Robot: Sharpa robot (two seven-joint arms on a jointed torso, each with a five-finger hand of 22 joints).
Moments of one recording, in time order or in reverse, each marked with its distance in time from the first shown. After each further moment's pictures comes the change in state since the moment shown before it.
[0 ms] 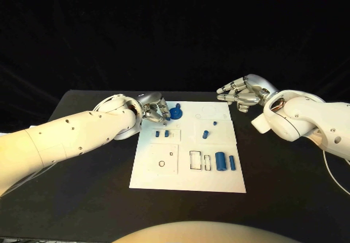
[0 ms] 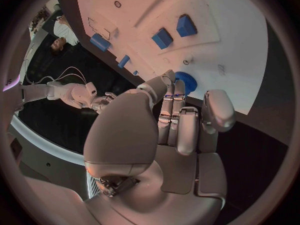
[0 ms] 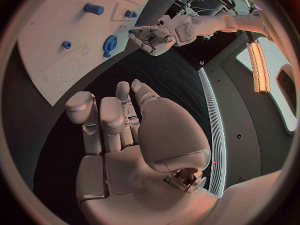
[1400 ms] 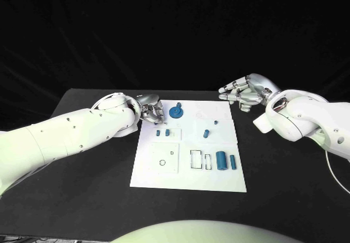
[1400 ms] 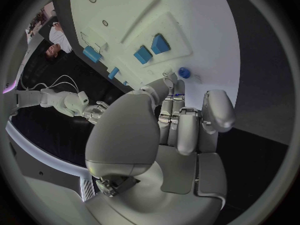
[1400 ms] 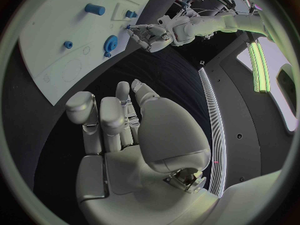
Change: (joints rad) left arm 0.001 0.009 -0.001 -0.036 -0.060 0.088 -0.058; left_hand -0.004 0.004 0.003 -0.003 0.000 0.004 0.004 0.000 0.000 0.007 0.000 -0.004 -0.001 0.000 0.000 0.000 -0.003 0.000 0.000 0.000 0.006 0.000; right arm 0.000 -0.002 0.000 0.002 0.000 0.000 0.000; right_hand 0.000 0.000 0.000 0.000 0.000 0.000 0.000 0.000 0.000 0.000 0.000 0.000 -0.001 0.000 0.000 0.000 0.001 0.000 0.000 0.000 0.000 0.000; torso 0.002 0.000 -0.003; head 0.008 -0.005
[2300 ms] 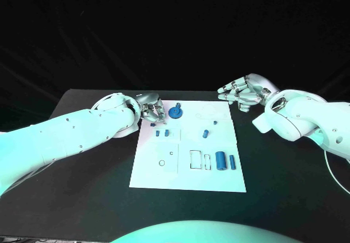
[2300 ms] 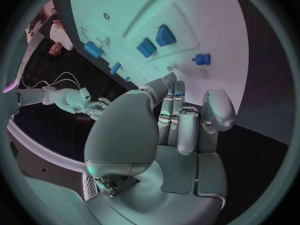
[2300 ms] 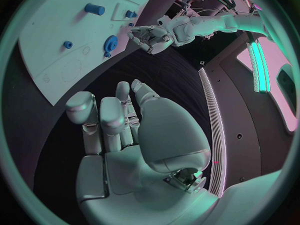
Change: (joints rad) left arm 0.000 0.000 0.000 0.002 0.030 -0.048 0.031; left_hand -0.019 -0.019 0.019 0.003 0.000 -0.011 0.004 -0.027 -0.009 -0.010 0.010 -0.050 -0.016 0.000 0.000 0.000 -0.001 0.000 0.000 0.000 -0.020 0.000; right arm 0.000 0.001 0.000 0.000 0.000 0.000 0.000; right_hand 0.000 0.000 0.000 0.000 0.000 0.000 0.000 0.000 0.000 0.001 0.001 0.000 0.000 0.000 0.000 0.000 0.000 0.000 0.000 0.000 0.000 0.000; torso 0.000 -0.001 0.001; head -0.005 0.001
